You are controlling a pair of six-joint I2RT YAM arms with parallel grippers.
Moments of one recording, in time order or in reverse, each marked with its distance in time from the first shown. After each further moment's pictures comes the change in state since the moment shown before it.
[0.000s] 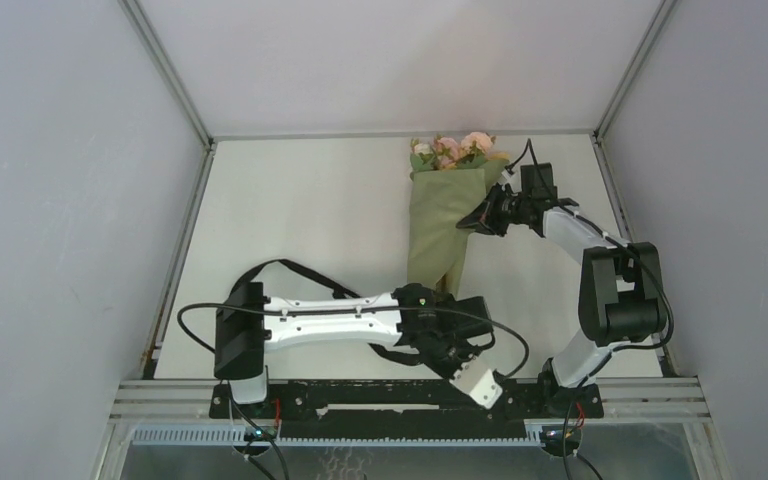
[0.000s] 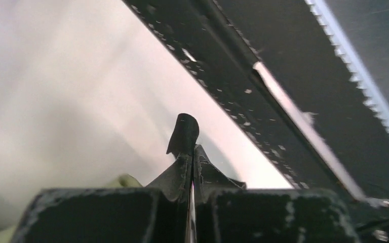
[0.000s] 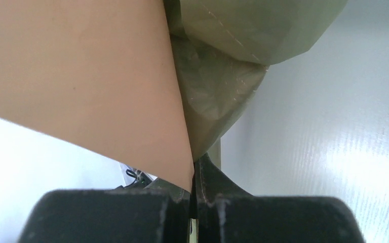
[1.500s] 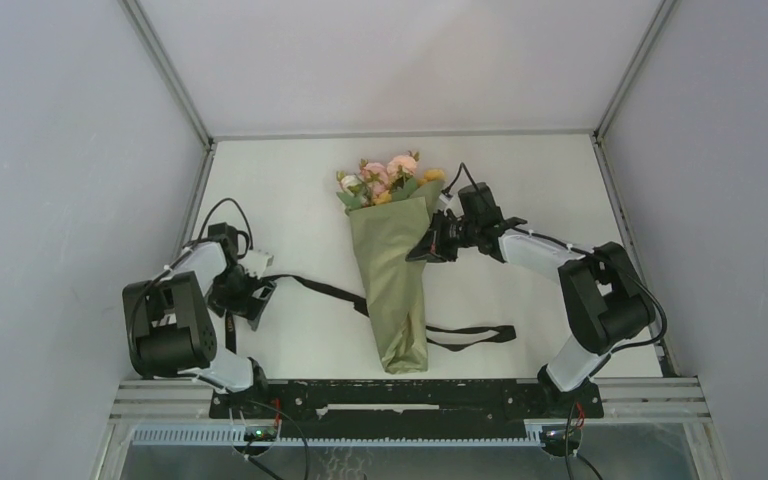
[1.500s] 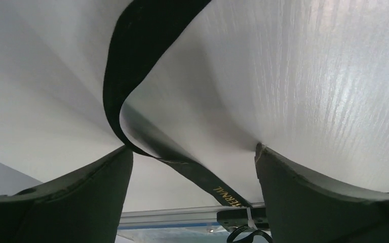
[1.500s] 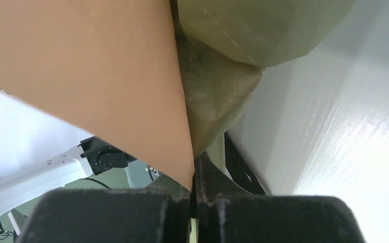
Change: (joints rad) left arm 1.616 -0.283 -0.740 0.148 -0.344 -0.301; right arm 0.351 -0.006 -0.069 0.150 0.011 0.110
